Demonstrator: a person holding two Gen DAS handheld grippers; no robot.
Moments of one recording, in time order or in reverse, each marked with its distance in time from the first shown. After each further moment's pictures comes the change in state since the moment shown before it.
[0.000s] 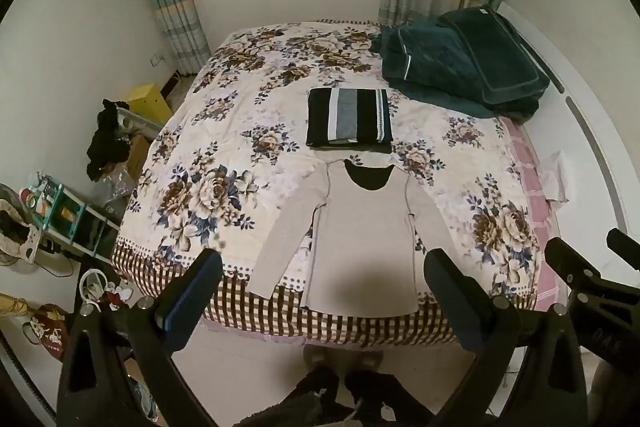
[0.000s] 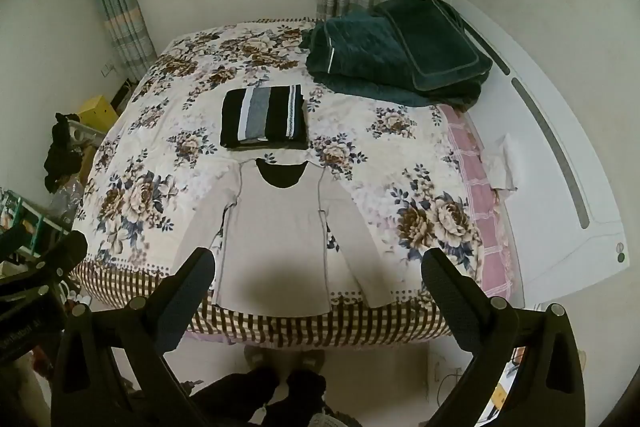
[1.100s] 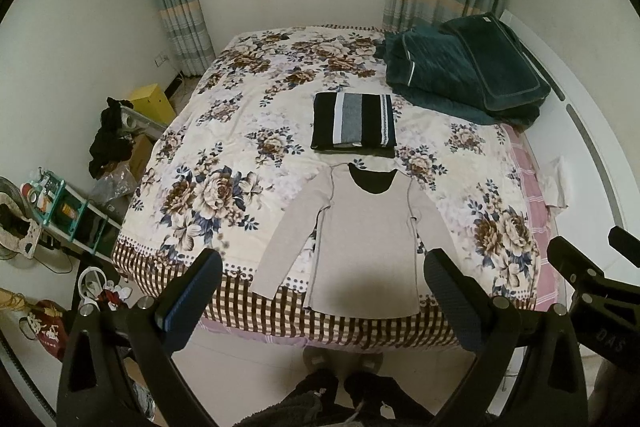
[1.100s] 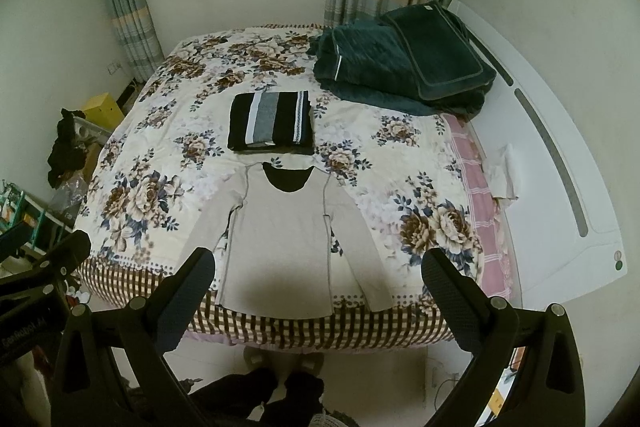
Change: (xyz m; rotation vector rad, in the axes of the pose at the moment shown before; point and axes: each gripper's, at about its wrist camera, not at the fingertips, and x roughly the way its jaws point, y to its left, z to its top) left arm -0.004 0.000 0.002 -0.004 -0.013 0.006; right arm -0.014 0.009 -0.002 -0.006 -0.012 -0.005
